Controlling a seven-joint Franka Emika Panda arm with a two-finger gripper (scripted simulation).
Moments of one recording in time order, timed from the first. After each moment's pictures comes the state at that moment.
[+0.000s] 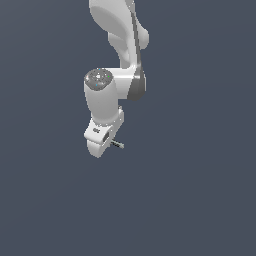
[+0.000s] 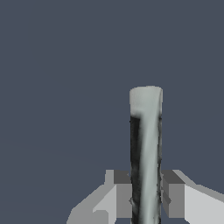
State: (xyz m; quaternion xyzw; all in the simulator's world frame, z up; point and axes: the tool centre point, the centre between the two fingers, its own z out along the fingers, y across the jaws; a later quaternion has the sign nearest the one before) arm 0.010 -0.073 0.149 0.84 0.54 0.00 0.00
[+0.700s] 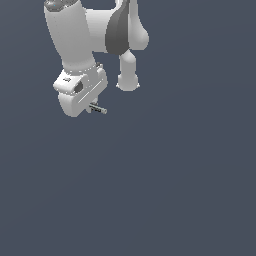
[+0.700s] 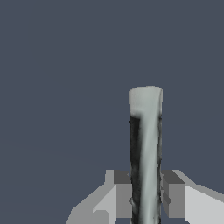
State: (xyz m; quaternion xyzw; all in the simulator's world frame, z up) arm -0.062 -0.135 0.275 0.84 0.54 0.00 0.00
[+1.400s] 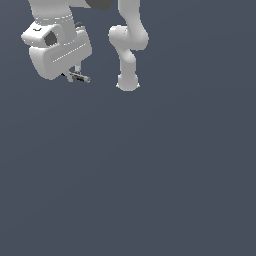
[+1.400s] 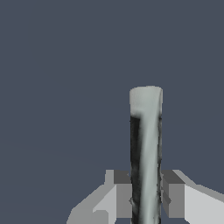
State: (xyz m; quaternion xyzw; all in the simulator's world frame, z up) arm -0.112 -0.183 0.370 0.84 0.54 0.00 0.00
